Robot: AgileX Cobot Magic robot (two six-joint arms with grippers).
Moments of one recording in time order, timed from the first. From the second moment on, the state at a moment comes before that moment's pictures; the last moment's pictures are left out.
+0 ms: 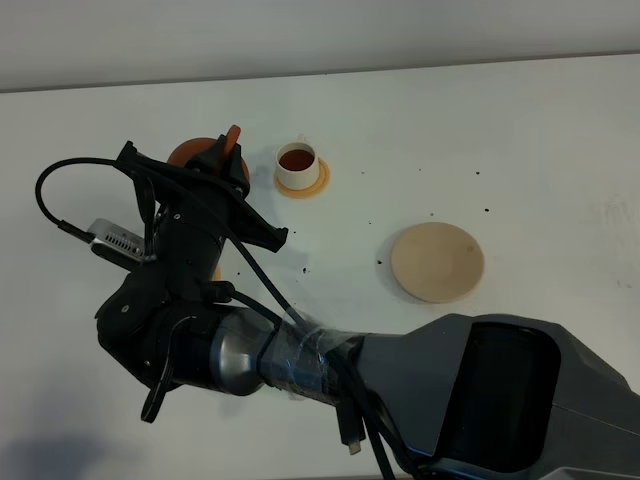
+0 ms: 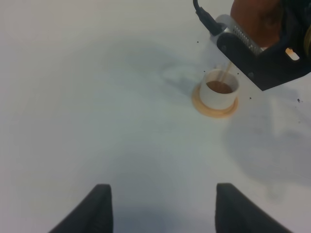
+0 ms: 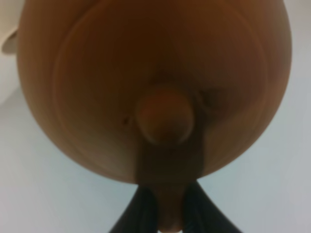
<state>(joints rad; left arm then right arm) 0.08 -0.01 -0.51 -0.04 1.07 0.02 1.32 2.53 -2.07 -1.50 1.21 -0.67</state>
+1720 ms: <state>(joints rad) 0.08 -0.01 -0.51 -0.04 1.07 0.02 1.32 2.53 -2.07 -1.37 1.21 -0.67</state>
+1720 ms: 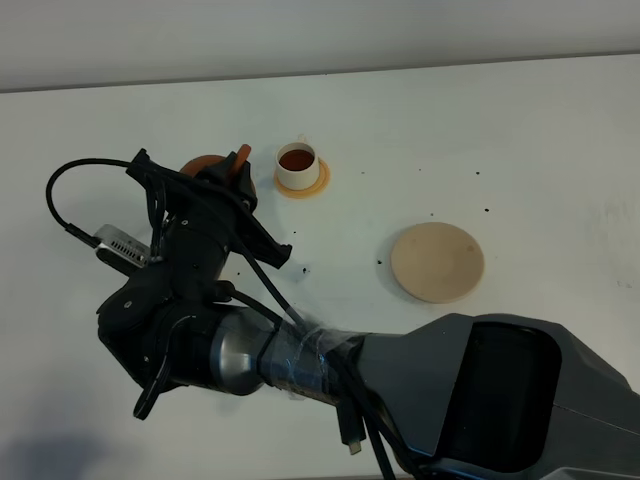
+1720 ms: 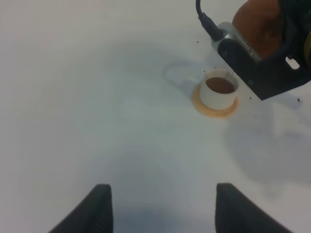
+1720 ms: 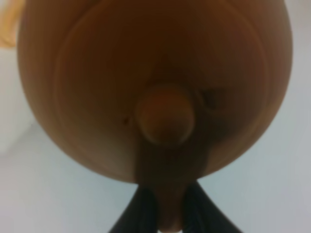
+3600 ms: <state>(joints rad) 0.08 -0.01 -0.51 -0.04 1.07 0.02 1.13 2.30 -1.94 -0.17 1.22 -0.07</state>
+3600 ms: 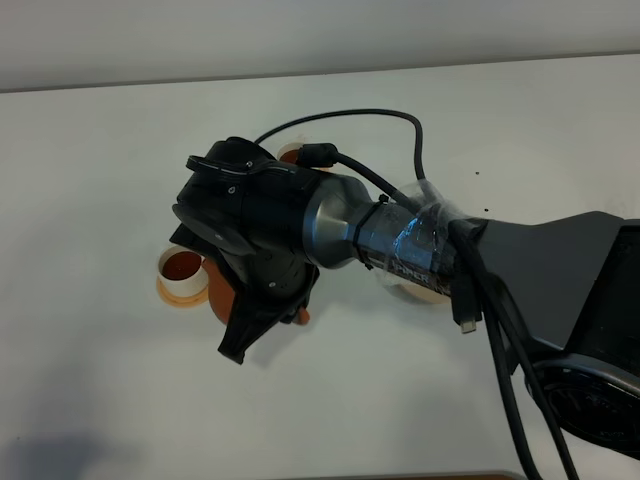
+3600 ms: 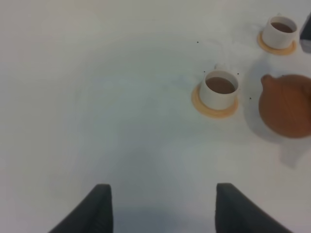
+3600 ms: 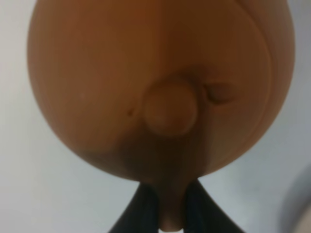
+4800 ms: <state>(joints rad) 0.08 -0.01 -0.51 -0.04 1.07 0.02 0.73 1.83 -1.25 -0.09 0.93 0.21</state>
